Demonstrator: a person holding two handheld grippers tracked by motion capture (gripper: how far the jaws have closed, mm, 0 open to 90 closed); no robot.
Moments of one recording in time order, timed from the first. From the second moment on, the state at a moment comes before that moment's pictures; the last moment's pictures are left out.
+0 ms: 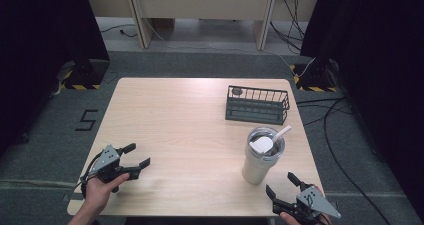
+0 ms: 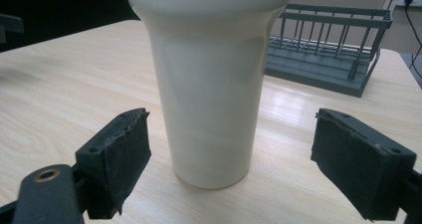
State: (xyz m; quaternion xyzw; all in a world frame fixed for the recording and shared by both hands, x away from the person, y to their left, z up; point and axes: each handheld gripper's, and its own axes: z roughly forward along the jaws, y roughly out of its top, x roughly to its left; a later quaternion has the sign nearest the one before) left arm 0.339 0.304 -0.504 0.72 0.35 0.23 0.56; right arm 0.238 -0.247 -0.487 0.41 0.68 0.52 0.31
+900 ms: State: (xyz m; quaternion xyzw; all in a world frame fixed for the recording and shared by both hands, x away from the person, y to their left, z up) left arm 0.337 0.304 -0.503 0.71 0.35 0.23 0.56; right arm 0.257 -0.225 -0.475 0.40 0.67 0.53 0.33
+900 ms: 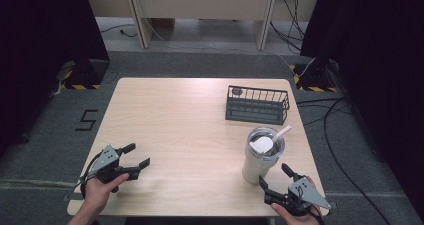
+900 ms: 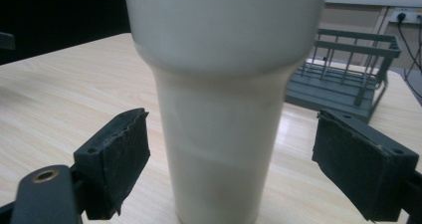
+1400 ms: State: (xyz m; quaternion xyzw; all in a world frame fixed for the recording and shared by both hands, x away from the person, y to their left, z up) left arm 0.337 0.305 -0.502 0.71 0.35 0.23 0.56; right arm 0.276 -0.213 -0.475 0.40 0.68 0.53 0.33
